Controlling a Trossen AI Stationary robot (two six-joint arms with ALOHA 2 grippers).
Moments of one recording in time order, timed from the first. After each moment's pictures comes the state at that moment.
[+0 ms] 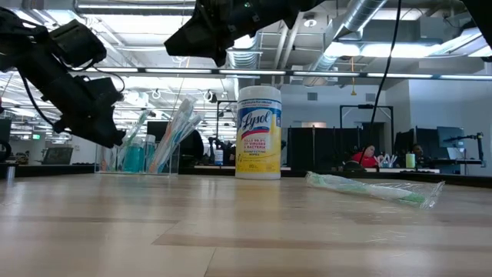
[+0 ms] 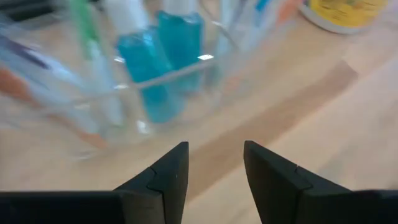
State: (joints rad) left arm 0.55 0.59 0.21 -0.37 -0.25 -0.41; right arm -0.05 1.98 1.63 -0.13 -0.21 -0.06
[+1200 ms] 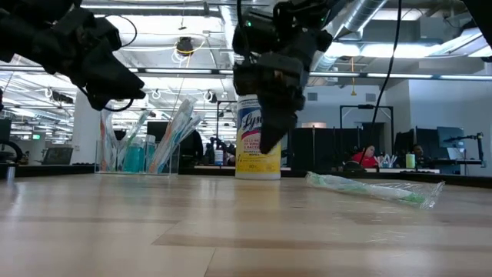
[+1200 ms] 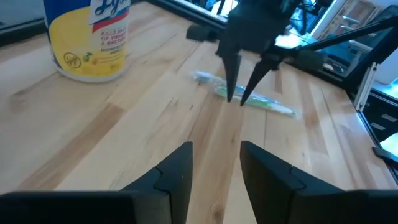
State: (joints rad) left arm -0.08 0.59 0.21 0.02 -0.25 -0.43; right arm -0.05 1.98 1.44 -0.68 -0.21 0.15
